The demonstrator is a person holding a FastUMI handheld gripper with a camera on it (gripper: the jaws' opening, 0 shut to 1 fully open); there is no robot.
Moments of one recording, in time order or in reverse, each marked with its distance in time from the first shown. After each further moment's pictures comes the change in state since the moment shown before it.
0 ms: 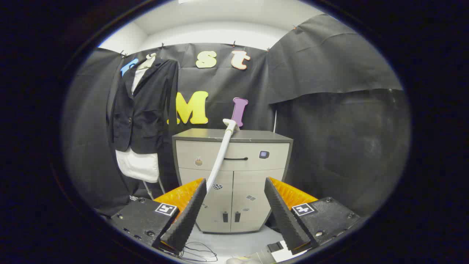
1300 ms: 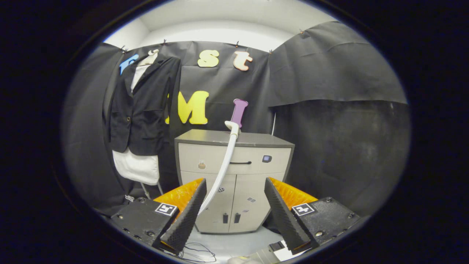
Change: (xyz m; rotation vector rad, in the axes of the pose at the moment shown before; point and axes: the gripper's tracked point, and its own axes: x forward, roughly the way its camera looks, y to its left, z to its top) arm 0.005 0.032 0.032 -0.022 0.003 -0.069
